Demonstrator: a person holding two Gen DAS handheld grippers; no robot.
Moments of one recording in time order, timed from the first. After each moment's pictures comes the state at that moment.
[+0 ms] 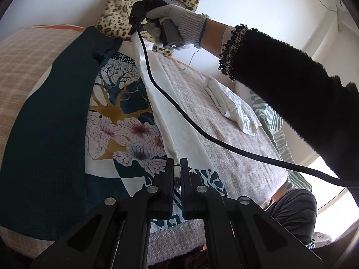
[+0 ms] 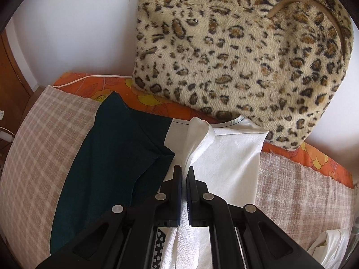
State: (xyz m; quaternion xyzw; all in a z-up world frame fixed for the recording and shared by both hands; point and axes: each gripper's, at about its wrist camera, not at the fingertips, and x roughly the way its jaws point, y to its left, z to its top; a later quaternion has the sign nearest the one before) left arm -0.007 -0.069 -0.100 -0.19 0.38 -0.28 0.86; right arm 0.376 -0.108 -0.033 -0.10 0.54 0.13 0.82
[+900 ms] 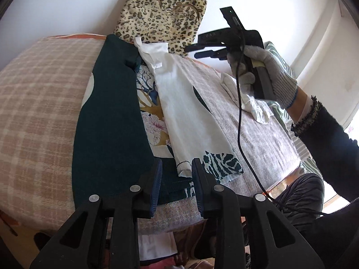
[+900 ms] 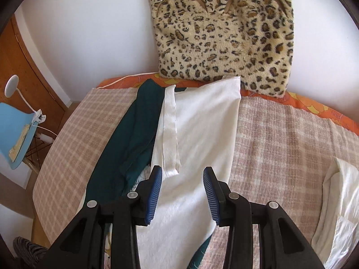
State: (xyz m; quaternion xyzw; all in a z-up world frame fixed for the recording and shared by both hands) left arm -0.033 -0.004 -0.076 -0.12 0.40 -0.25 0.88; right arm 0.234 -0.217 0.009 0.01 0.53 0.20 0.83
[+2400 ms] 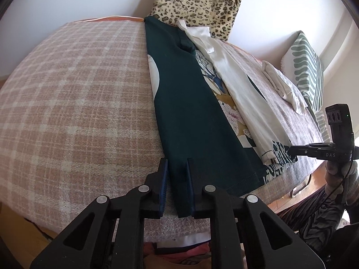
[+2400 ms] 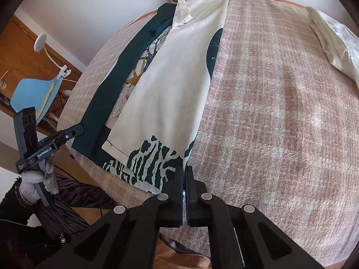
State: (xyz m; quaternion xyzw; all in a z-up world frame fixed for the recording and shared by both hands) left arm -0.001 0.059 -0.107 -0.09 0.47 -0.18 0.86; right arm 0.010 -0.304 -0.048 0.08 0.61 0.24 0.75
